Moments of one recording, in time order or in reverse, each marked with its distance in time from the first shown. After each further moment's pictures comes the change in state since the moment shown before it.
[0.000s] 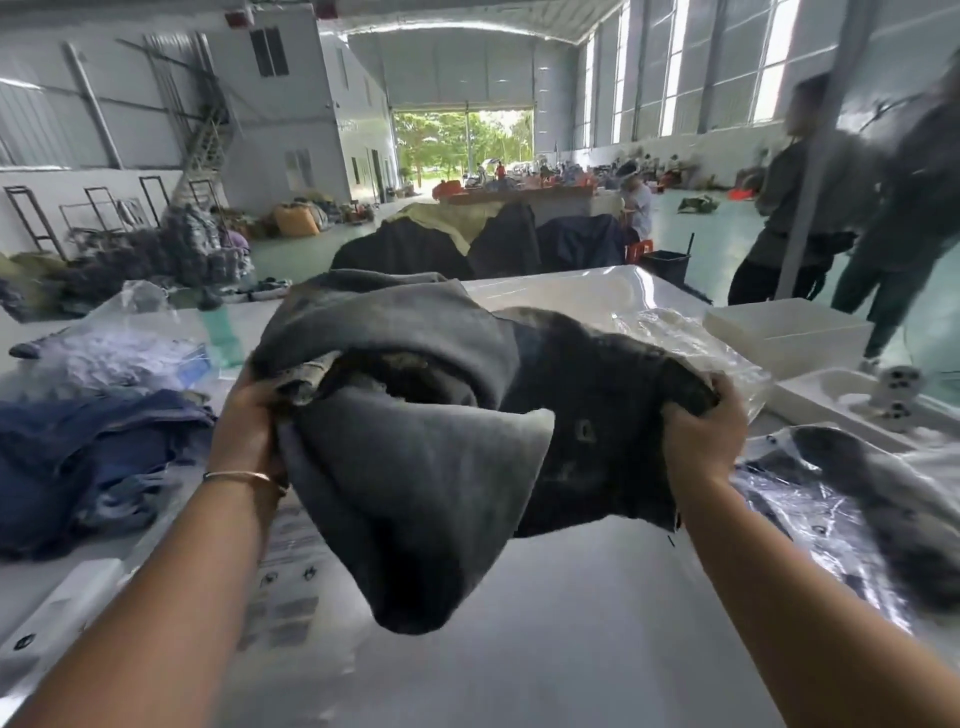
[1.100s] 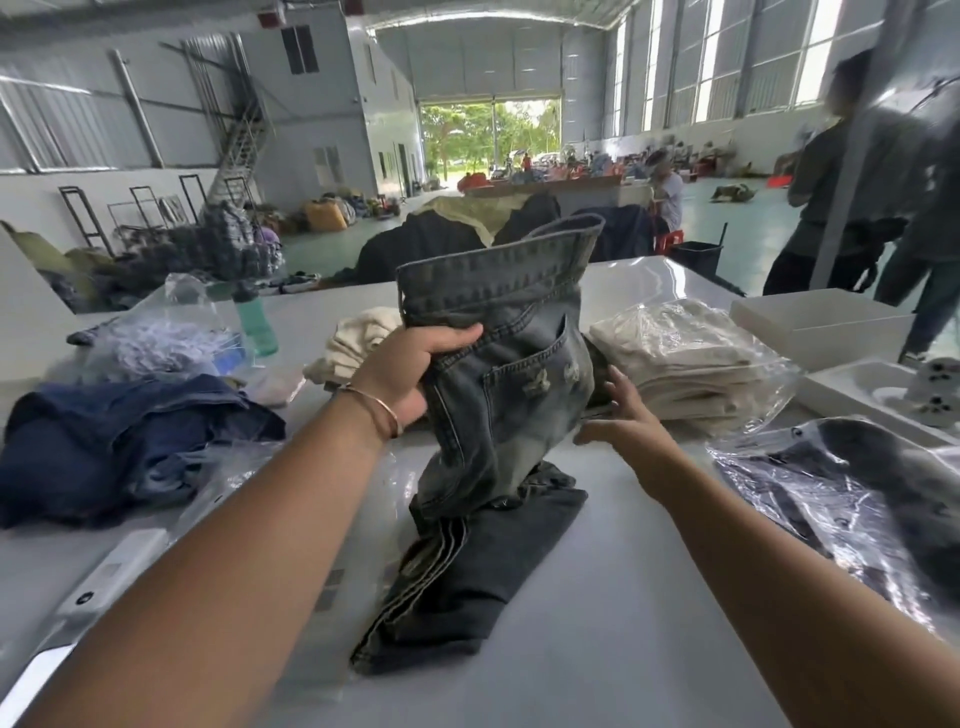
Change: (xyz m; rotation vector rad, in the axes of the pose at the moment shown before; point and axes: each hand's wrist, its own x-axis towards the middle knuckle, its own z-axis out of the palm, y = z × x) left_hand 0.000 -0.005 0.094 -0.019 -0.358 -0.537; right_hand -0.029 -0.010 0.024 0.171 -0.881 0.203
